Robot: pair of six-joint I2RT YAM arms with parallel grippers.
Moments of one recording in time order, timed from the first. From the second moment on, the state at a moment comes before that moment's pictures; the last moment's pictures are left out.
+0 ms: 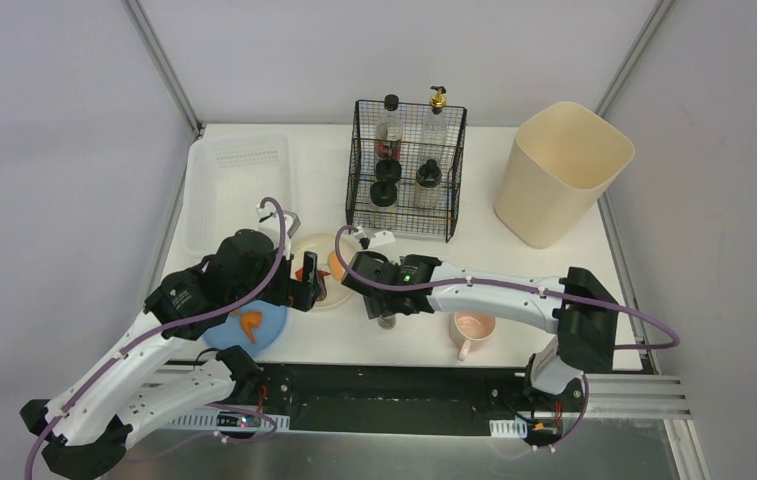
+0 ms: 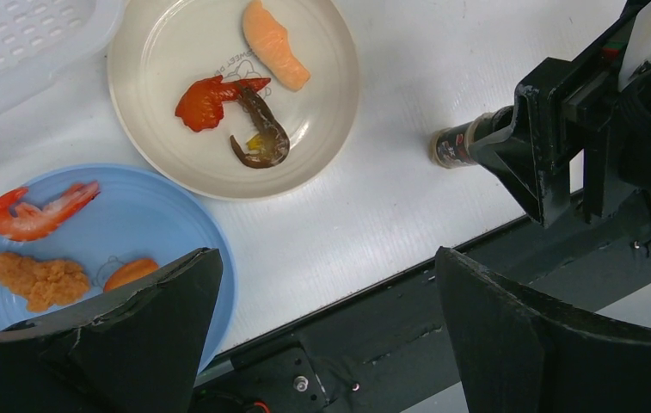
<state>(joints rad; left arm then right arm) -0.76 0.73 0.98 -0.98 -0.16 -0.40 1.24 1.64 1.28 -0.84 0.42 0.81</state>
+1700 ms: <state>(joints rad) -0.76 0.74 0.98 -0.98 -0.16 -0.40 0.69 1.72 1.70 -0.83 0.42 0.55</state>
